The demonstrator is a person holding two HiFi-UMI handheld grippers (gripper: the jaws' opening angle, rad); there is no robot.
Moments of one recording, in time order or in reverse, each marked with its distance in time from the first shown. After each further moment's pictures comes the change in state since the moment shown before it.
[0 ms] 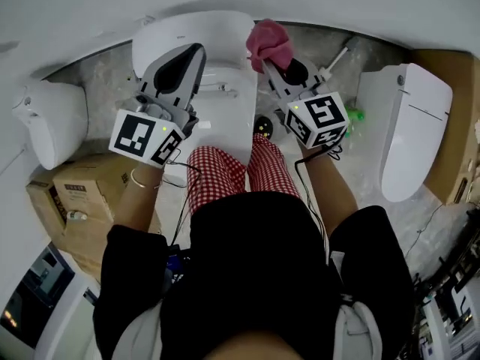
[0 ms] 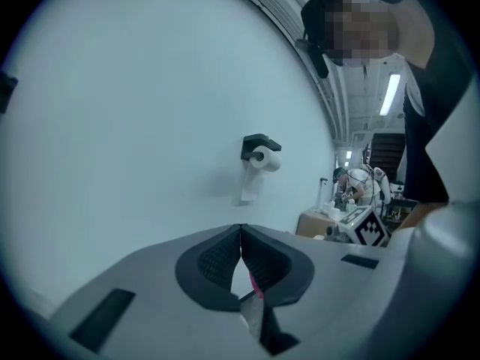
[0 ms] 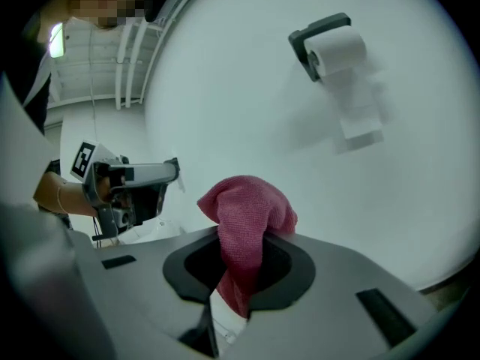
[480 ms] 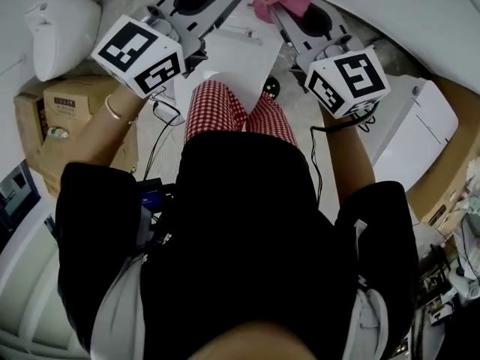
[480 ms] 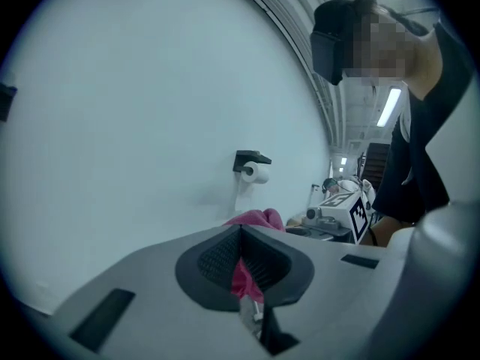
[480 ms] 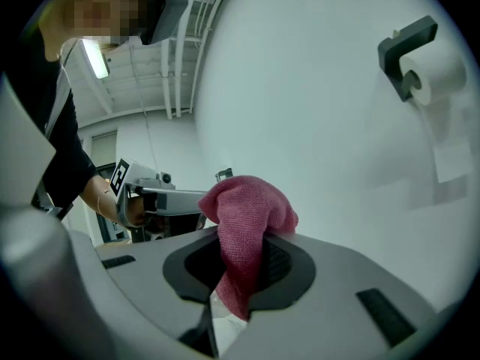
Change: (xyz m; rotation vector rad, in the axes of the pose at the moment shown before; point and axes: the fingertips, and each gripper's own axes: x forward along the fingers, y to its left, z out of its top) left arm -0.063 -0.017 0.045 -0.032 0.010 -0.065; right arm 0.001 0.133 0.082 -0.137 -0.020 0.373
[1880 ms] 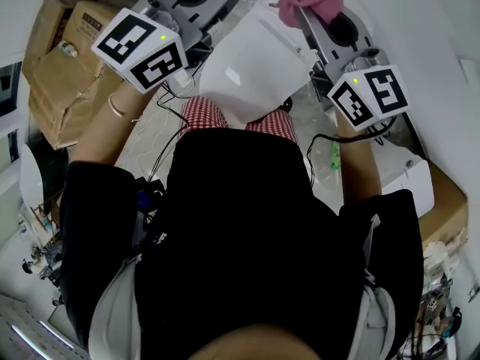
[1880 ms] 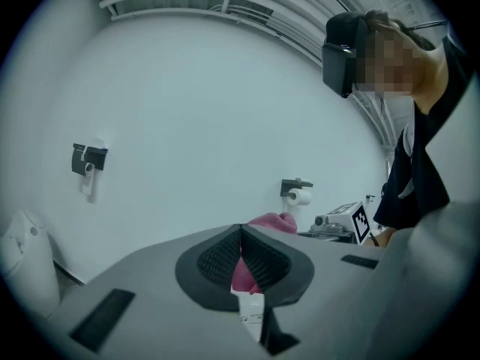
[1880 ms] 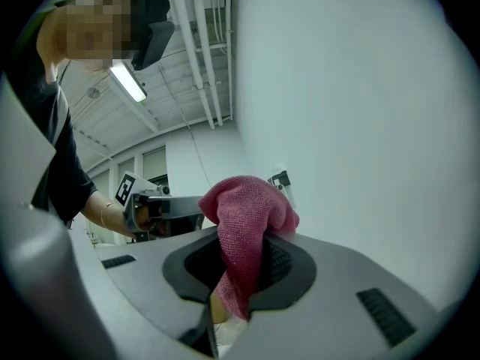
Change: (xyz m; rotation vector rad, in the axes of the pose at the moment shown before) left arm -0.152 0.014 0.052 -0.041 -0.168 0.450; right arm 0.049 0.103 0.056 -0.014 -0.024 0.408
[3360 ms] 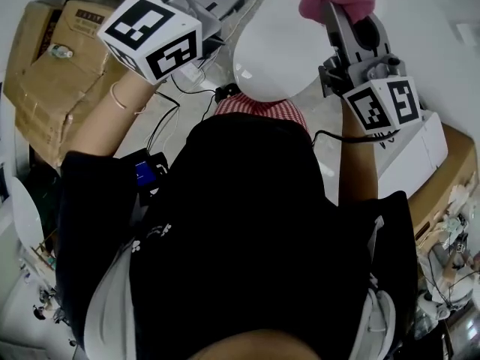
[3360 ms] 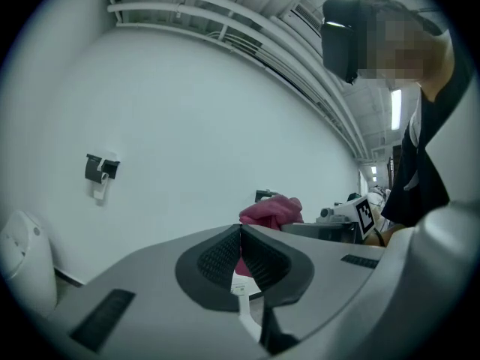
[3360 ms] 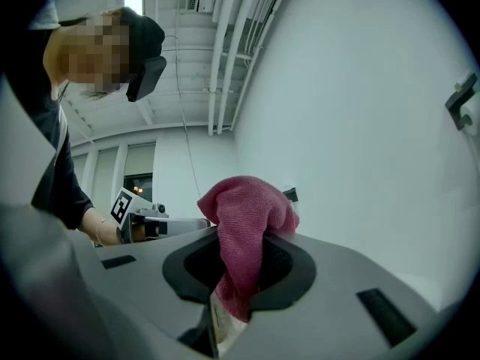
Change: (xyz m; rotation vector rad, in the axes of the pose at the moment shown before) left arm -0.228 0.022 -0.024 0.033 -0.039 -0.155; right arm 0.056 0.218 -0.024 -0.093 -0.121 -0.223
